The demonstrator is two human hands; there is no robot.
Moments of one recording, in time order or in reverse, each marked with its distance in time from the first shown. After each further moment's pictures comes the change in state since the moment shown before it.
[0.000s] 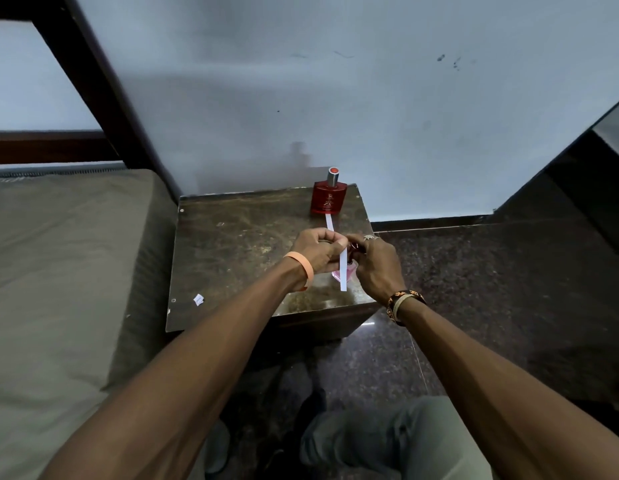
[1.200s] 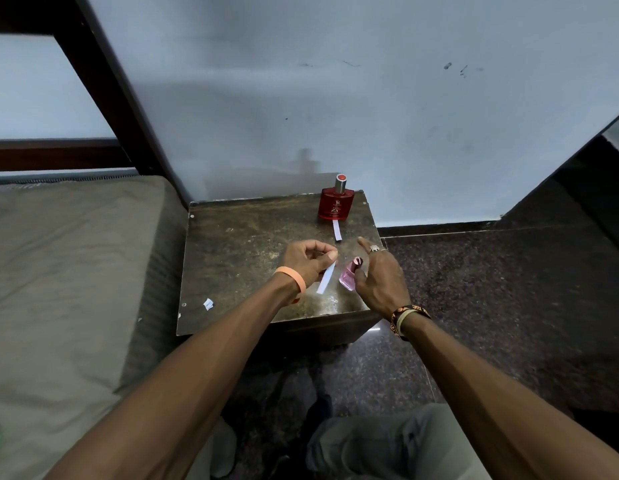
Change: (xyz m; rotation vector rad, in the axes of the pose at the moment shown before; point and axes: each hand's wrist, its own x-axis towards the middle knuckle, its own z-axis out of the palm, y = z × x) left_hand -0.009 -0.013 -0.030 0.155 0.117 0.150; right_hand -0.012 -0.010 0.003 -0.081 -0.027 0.051
